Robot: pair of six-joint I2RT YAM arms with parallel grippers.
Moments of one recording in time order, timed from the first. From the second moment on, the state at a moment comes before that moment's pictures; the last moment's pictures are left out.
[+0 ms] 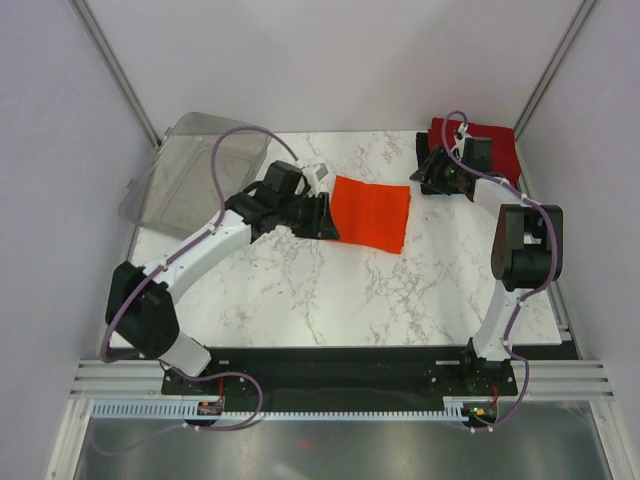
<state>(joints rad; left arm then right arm) -0.62 1.56 1.30 -0.47 0.39 -0.45 -0.05 1.97 1.38 -0.05 -0.44 0.45</state>
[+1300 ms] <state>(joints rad) -0.55 1.36 1.12 -0.62 0.38 -0.31 0.10 2.03 1.43 -0.23 -0.19 0.10</state>
